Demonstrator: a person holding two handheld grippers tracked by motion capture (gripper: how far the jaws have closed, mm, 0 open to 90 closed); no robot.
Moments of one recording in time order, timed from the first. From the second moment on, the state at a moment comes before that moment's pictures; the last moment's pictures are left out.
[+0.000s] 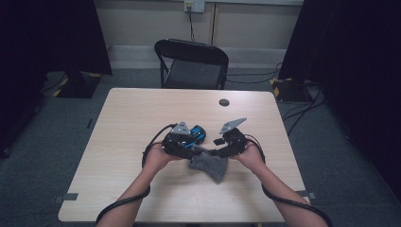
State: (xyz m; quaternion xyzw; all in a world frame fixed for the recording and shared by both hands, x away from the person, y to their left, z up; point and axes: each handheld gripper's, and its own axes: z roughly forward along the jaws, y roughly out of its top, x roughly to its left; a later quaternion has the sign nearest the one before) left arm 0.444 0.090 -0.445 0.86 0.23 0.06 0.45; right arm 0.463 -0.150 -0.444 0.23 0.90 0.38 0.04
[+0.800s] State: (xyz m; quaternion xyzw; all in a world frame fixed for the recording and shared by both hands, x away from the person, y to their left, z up) left arm 0.435 0.040 -0.488 0.92 0.11 0.05 0.37; right arm 0.483 -0.176 -0.441 0.29 0.88 0.38 0.06
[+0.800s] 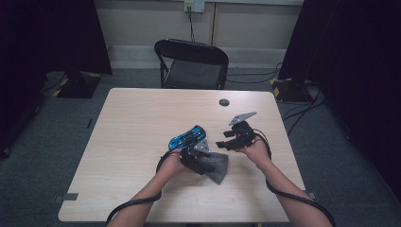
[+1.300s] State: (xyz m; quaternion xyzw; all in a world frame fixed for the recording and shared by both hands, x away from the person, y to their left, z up) left arm 0.425 0.041 -0.480 0.92 0.16 0.05 0.35; right arm 0.491 -0.151 -0.442 0.28 0.88 0.37 0.06
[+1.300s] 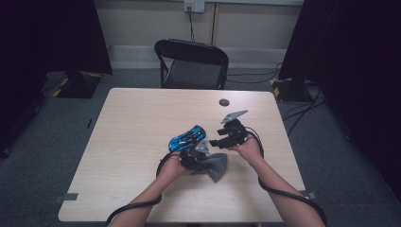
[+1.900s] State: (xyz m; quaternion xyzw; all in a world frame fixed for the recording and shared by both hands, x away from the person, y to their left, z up) left arm 0.404 0.154 -0.446 0.87 0.27 0.07 0.40; right arm 0.499 -0.098 -0.441 0.26 0.89 0.38 0.06
